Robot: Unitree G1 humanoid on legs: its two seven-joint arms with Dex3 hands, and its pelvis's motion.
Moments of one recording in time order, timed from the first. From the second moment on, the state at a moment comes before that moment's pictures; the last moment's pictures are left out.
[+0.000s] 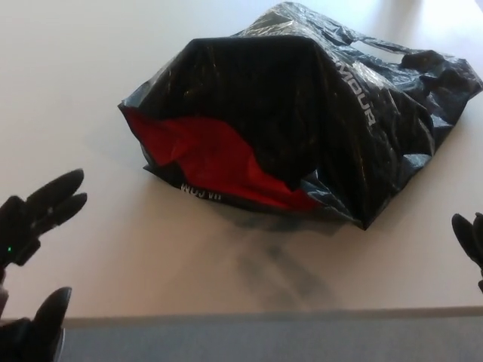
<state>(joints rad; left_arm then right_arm) 0.43 0.34 0.22 -0.33 -0.13 -0.54 -0.24 0.55 -0.22 -0.05 -0.29 0.02 -0.90 0.19</state>
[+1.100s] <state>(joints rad) 0.64 0.22 0.23 0.17 -0.30 -1.01 -0.34 0.49 -0.23 -0.12 0.24 -0.08 -1.07 0.16</state>
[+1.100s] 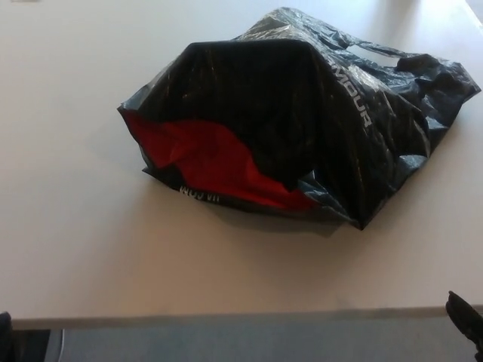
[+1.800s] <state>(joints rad) 0.60 0.22 0.20 0.29 -0.34 -1.19 -0.39 0.49 -0.24 -0.15 0.24 -0.13 -1.11 0.12</state>
